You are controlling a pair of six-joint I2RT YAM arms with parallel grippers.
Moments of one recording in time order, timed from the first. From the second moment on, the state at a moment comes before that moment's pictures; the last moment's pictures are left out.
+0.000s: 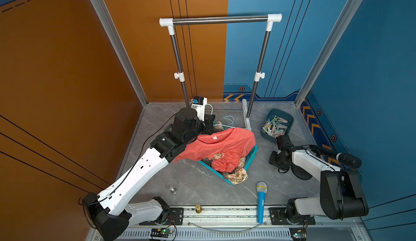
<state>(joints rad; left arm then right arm) -0.67 1.20 1.29 -0.39 -0.05 -0.39 0.09 1.39 0.67 -0.58 0.00 0.58</state>
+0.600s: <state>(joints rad) -0.67 1.20 1.27 -0.39 -0.05 -0.39 0.10 1.32 0.62 -0.60 -0.04 0.59</state>
